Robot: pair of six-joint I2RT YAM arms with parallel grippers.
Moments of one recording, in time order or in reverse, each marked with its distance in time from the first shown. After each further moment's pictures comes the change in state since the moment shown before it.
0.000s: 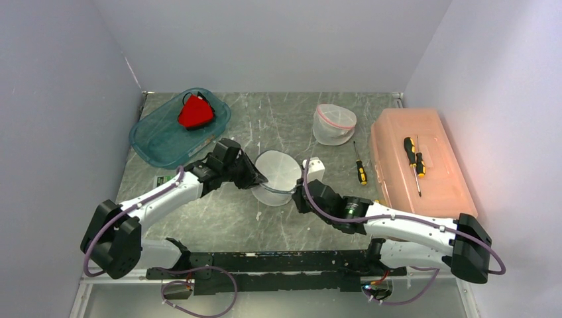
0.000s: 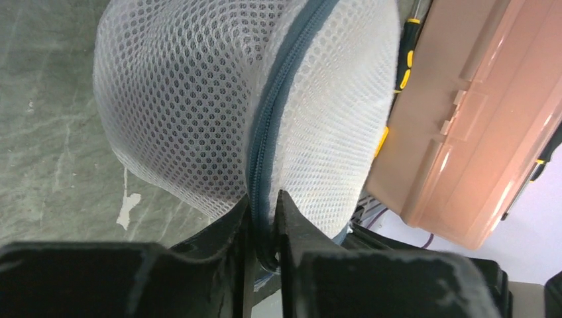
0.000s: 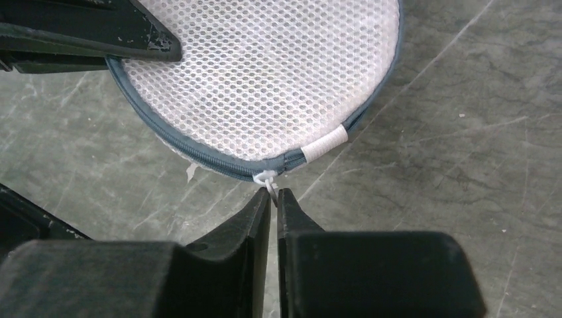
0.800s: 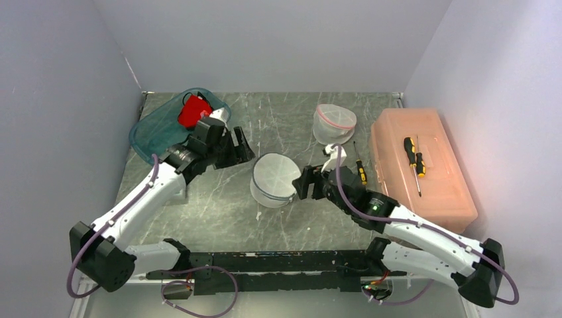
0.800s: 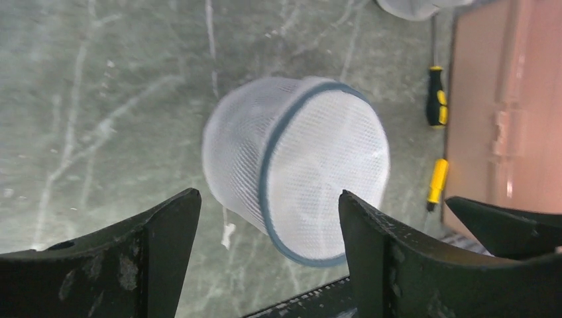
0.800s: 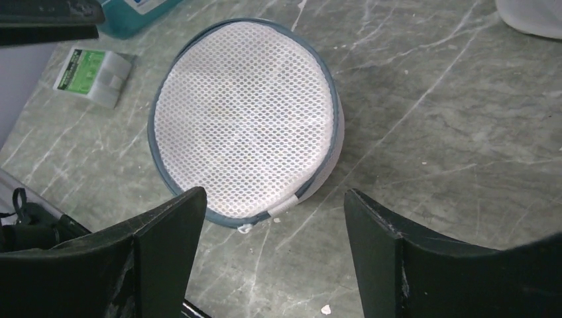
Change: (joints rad) left arm 0.053 -0.121 0.264 -0.316 -0.201 0.390; right arm -0.143 -0.233 0.027 -0.039 -0.110 -0.082
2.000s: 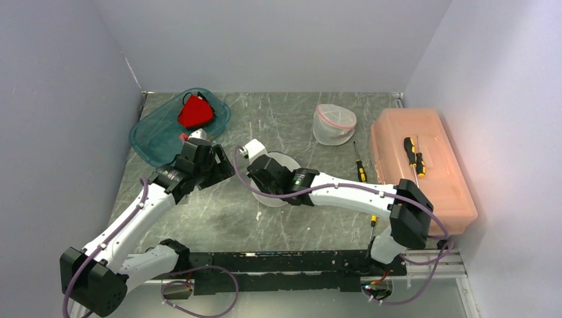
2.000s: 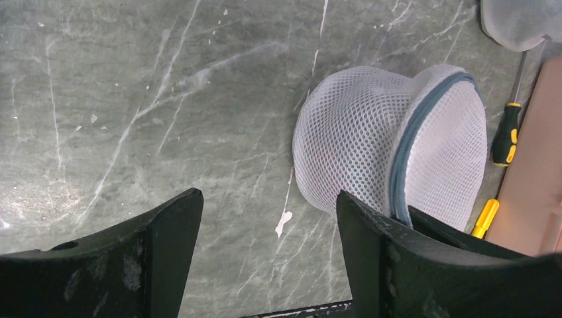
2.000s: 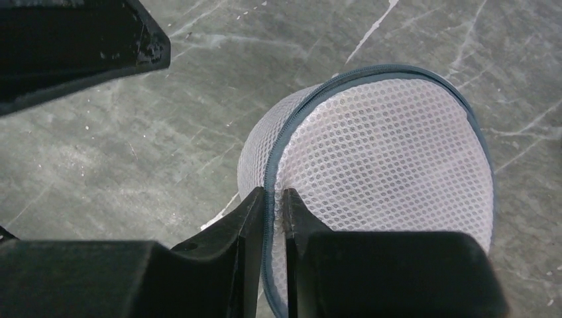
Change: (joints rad) left arm 0.094 -0.159 -0.220 -0.049 -0.108 -0.077; right arm 0.172 0.769 0.546 -0.094 0.041 -0.306
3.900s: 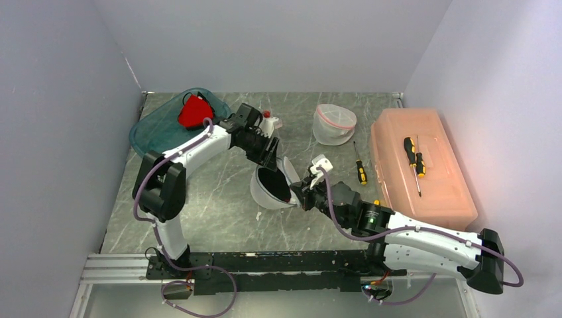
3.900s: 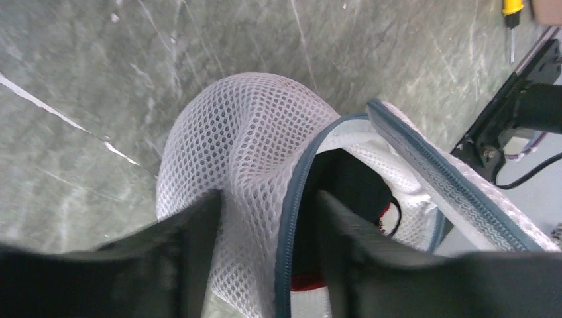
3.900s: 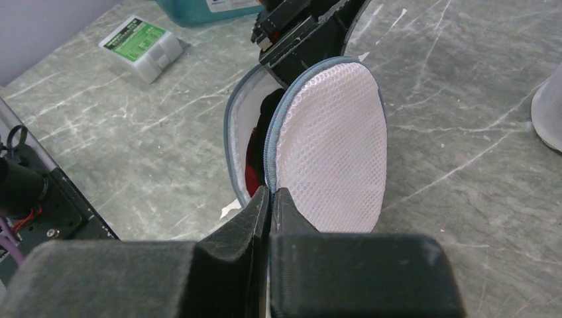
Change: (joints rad) left arm -0.064 0.792 0.561 0.003 0.616 0.743; right arm 0.017 -0.763 -0.624 0.344 0.010 0.023
